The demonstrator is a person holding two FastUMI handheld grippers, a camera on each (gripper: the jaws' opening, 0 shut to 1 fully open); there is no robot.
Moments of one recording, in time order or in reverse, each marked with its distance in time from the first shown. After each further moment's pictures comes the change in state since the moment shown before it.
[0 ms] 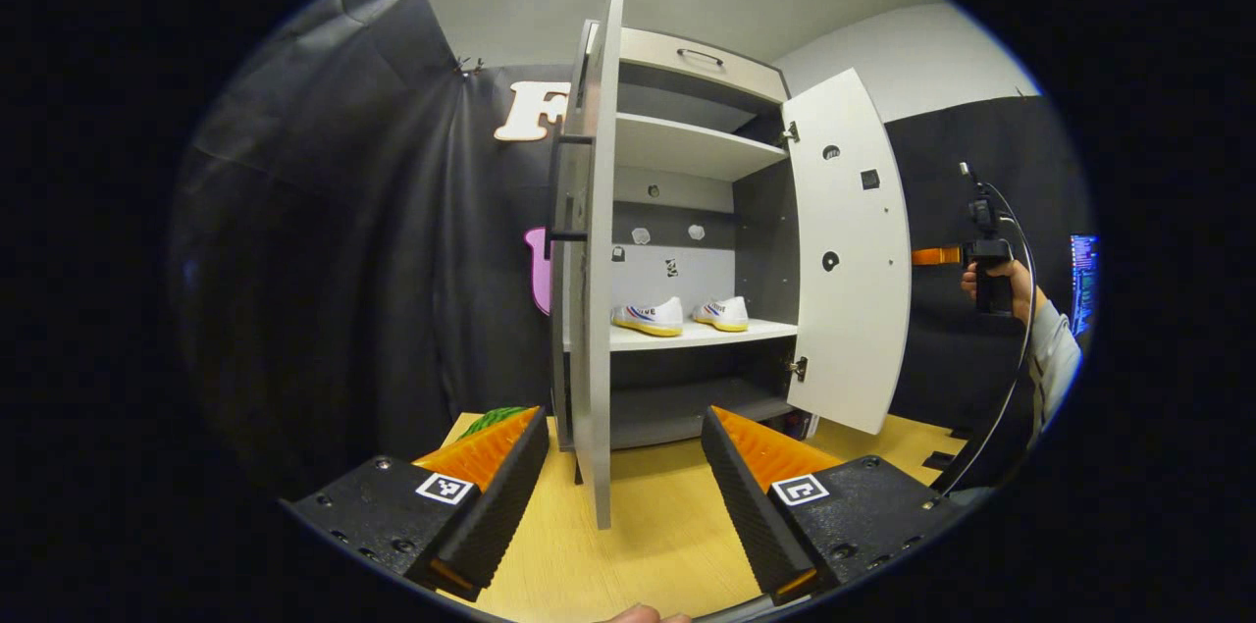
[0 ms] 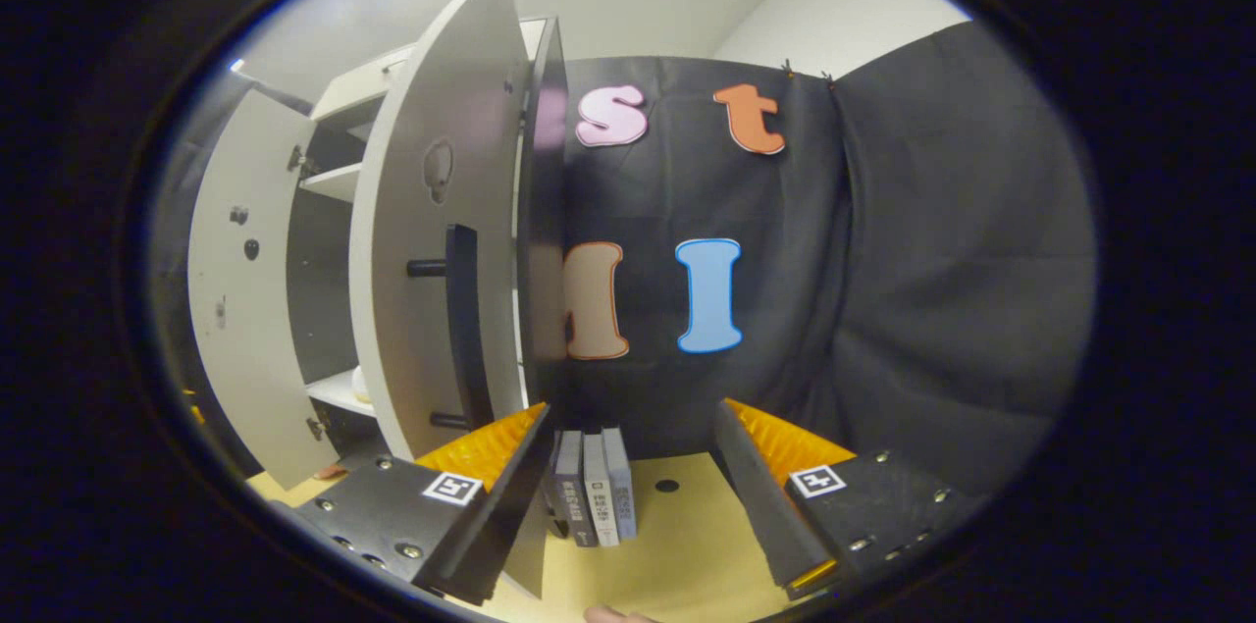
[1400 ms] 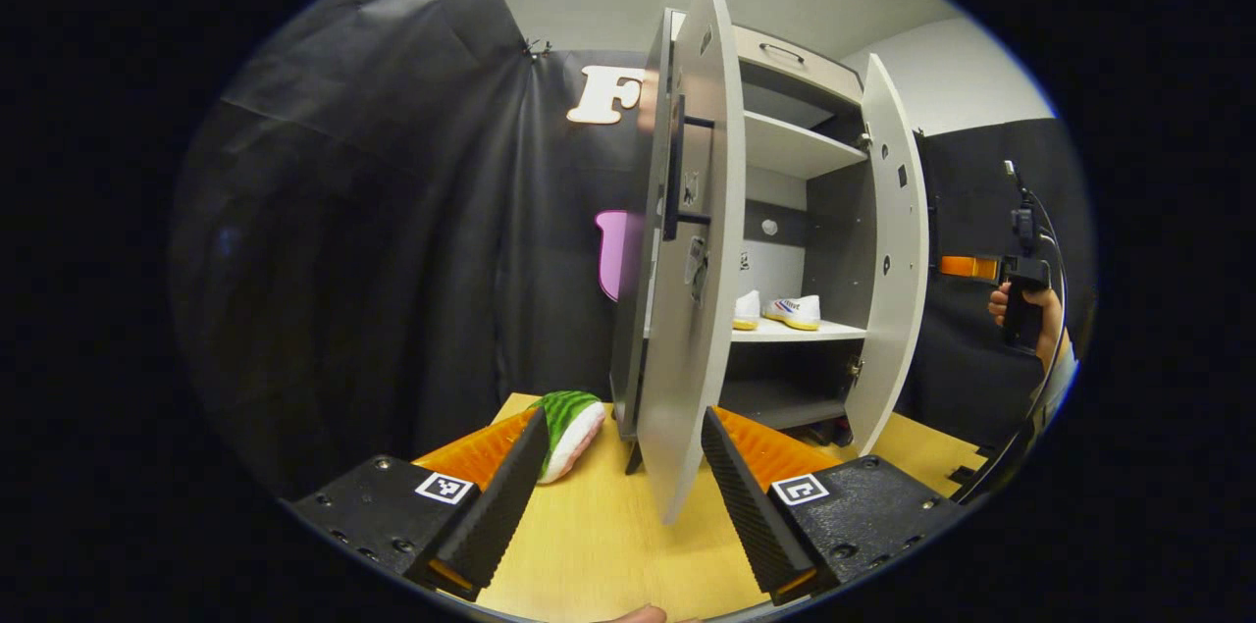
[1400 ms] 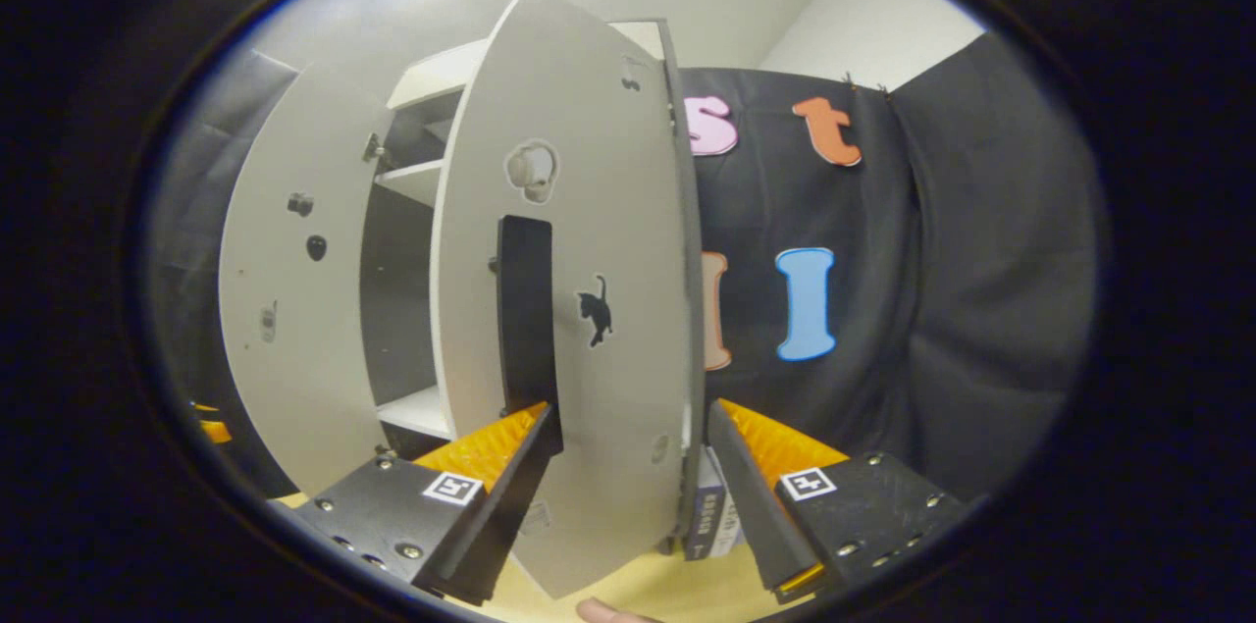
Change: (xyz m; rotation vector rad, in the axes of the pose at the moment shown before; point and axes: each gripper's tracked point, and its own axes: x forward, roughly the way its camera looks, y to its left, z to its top) left arm -0.008 0.068 -0.008 -0.056 0.035 0.170; right arm -0.004 0.188 -0.019 0.034 -0.053 0.174
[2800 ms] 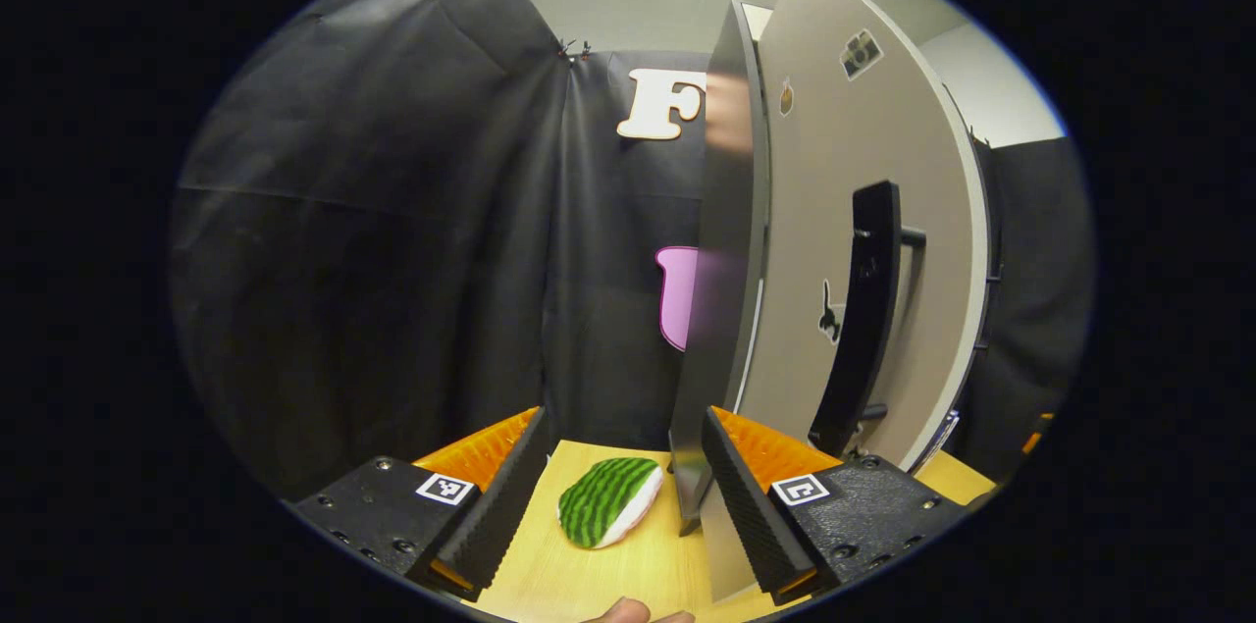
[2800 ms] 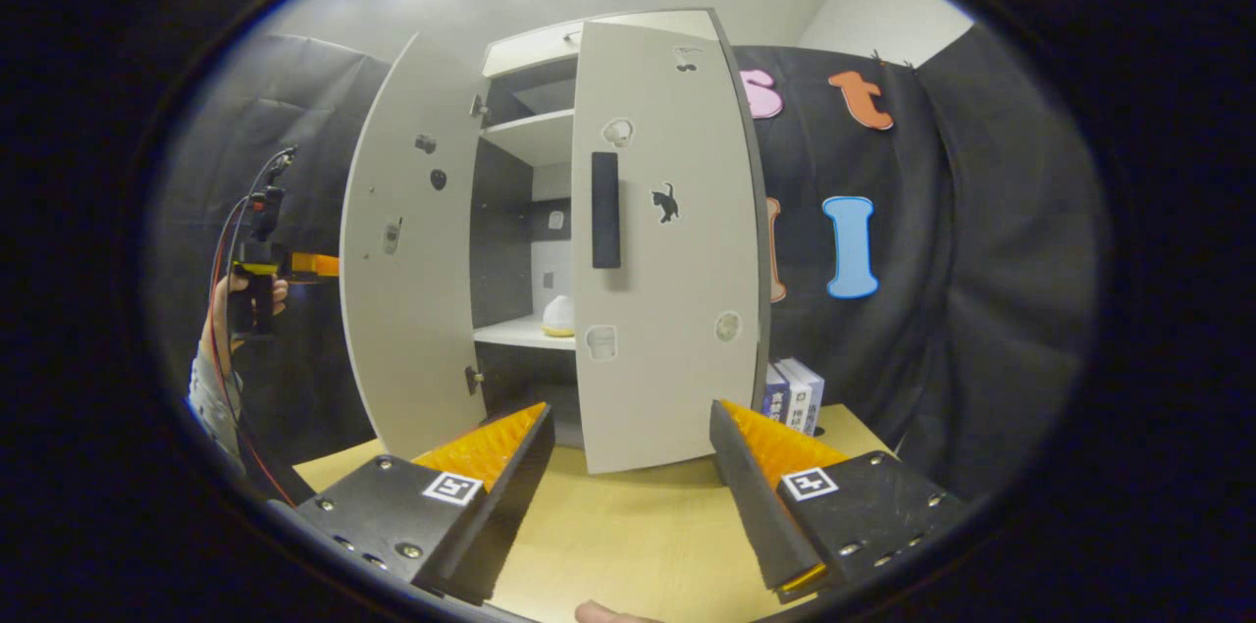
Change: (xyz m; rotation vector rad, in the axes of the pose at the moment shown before) left arm 0.110 0.064 0.118 -0.016 0.006 0.131; right arm -0.132 0.054 -0.105 0.009 0.086 0.124
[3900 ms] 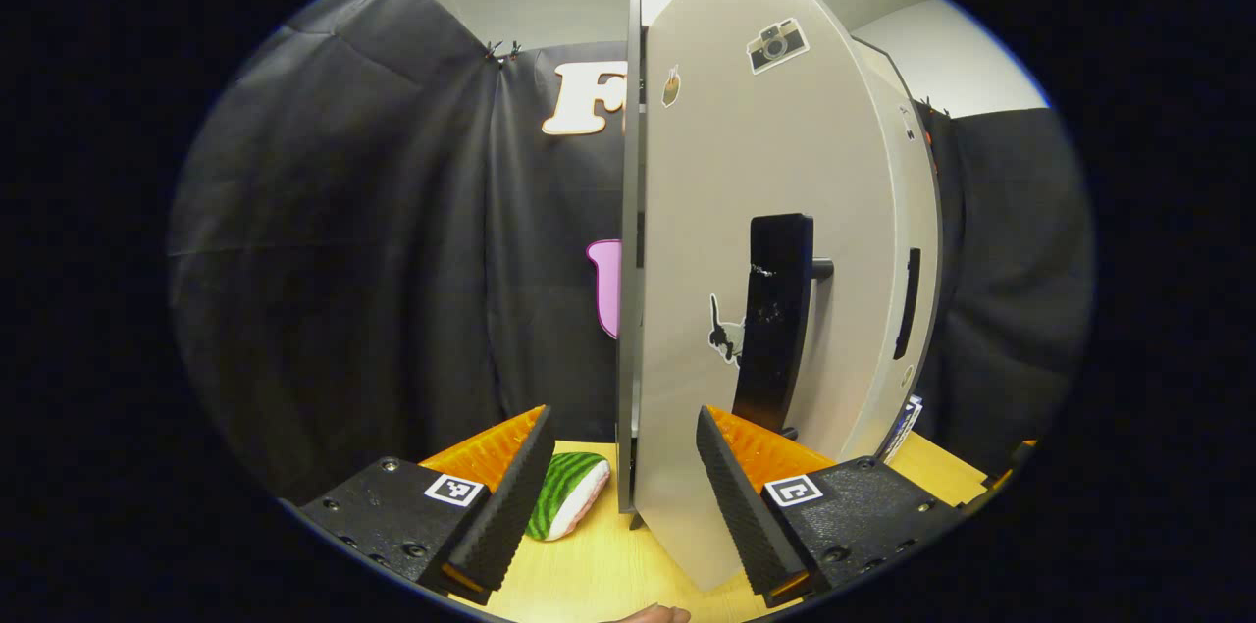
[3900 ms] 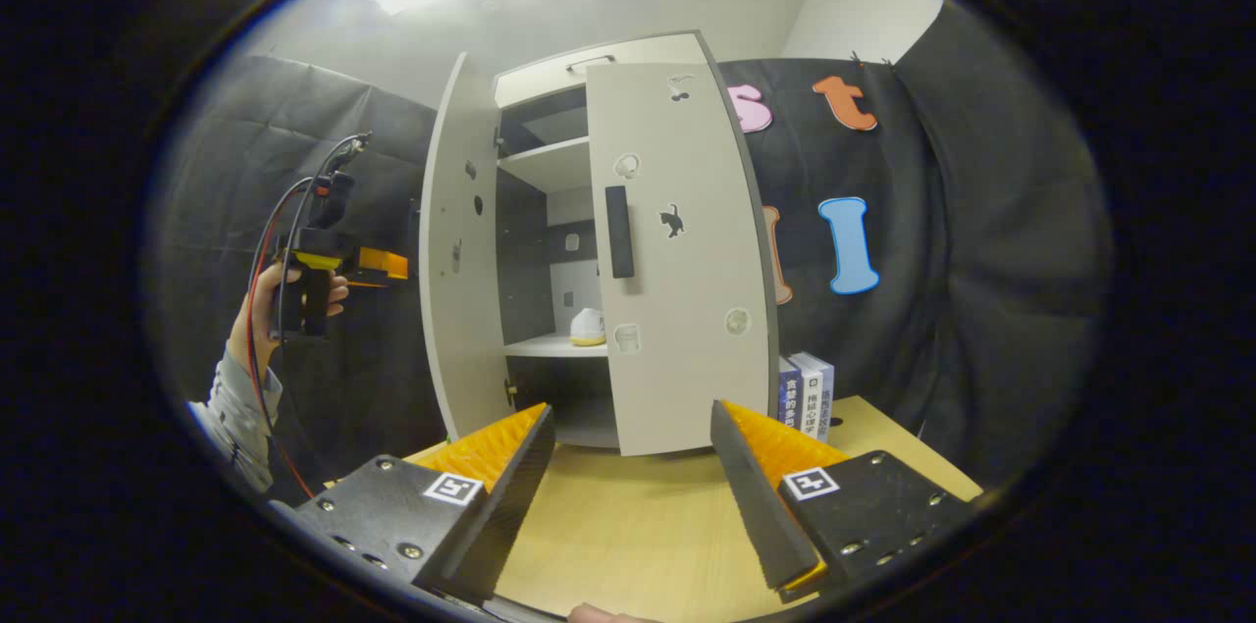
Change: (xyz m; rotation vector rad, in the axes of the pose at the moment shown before) left arm -0.001 -0.108 0.013 0.091 0.046 -0.080; right arm -0.046 0.019 -0.008 0.055 -0.078 0.022
